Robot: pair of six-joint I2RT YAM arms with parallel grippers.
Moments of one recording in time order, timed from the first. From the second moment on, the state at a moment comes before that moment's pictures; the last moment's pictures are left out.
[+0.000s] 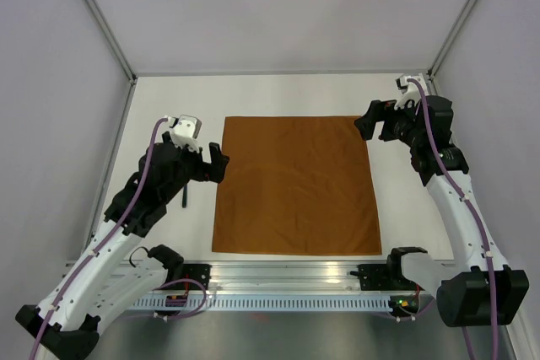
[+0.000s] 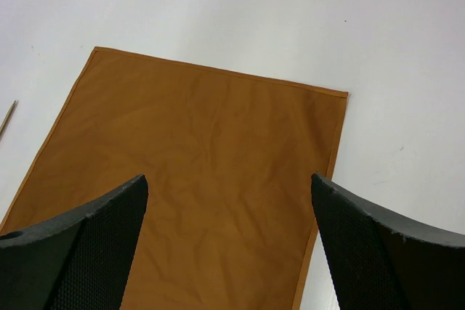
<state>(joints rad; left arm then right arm) -0.53 0.73 0.86 -0.48 -0.13 -0.17 0.02 1.07 1.00 -0.31 -0.36 0.10</state>
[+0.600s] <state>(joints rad) -0.66 0.85 0.92 -0.43 -0.11 -0.23 0.02 1.07 1.00 -0.31 -0.32 0.10</state>
